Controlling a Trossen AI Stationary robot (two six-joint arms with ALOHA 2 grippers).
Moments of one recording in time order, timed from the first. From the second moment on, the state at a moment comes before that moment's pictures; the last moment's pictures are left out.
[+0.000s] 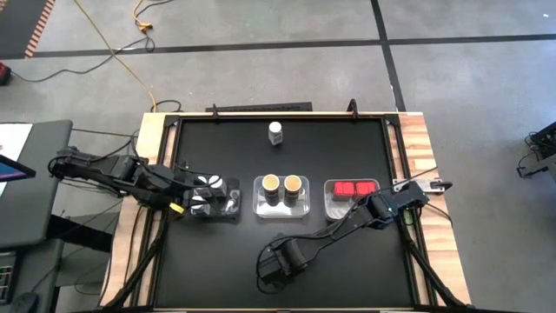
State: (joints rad) left arm -0.23 0.54 0.66 -0.74 -0.20 -0.18; right arm 0.48 2.44 2.33 -1.41 -0.01 1.33
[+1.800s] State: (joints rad) left arm -0.23 0.54 0.66 -0.74 -0.21 -0.18; right arm 0.57 1.18 1.13 -1.52 0.20 0.59
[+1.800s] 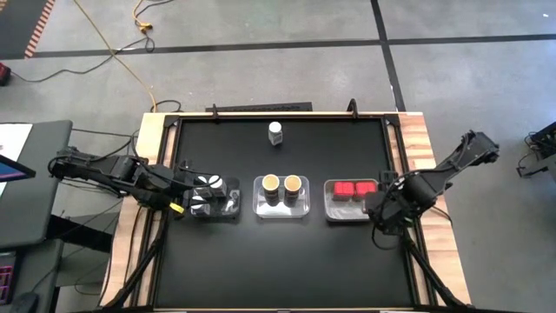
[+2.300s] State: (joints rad) left arm -0.23 0.54 0.66 -0.74 -0.21 -0.18; right arm 0.49 1.18 1.09 -1.39 0.19 0.47
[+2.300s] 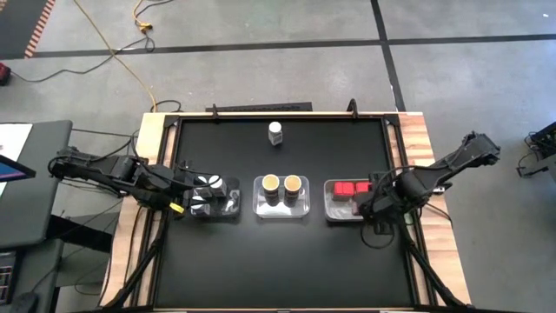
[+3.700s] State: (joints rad) left arm -0.23 0.54 0.66 -0.74 -0.22 -0.18; right arm 0.35 1.16 0.78 -1.15 0.07 0.37
